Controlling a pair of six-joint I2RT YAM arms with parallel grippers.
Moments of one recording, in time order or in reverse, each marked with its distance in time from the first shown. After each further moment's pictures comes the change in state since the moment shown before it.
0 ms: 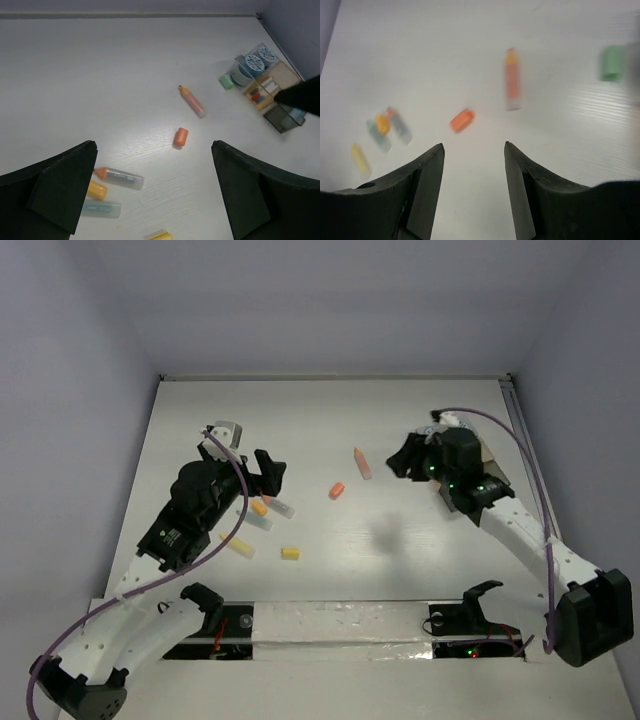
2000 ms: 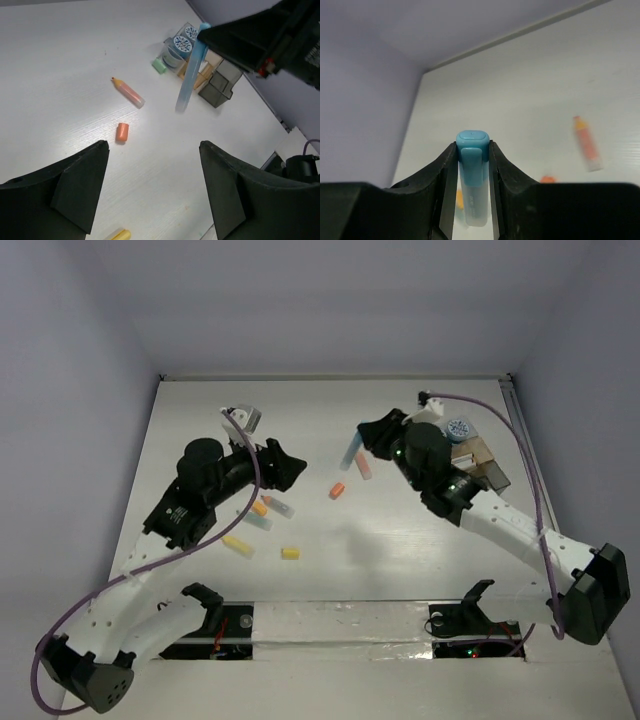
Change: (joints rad) left arm 0.043 0.178 0.140 0.003 0.327 -0.089; right arm 0.499 0.137 0.192 0.256 0.460 0.271
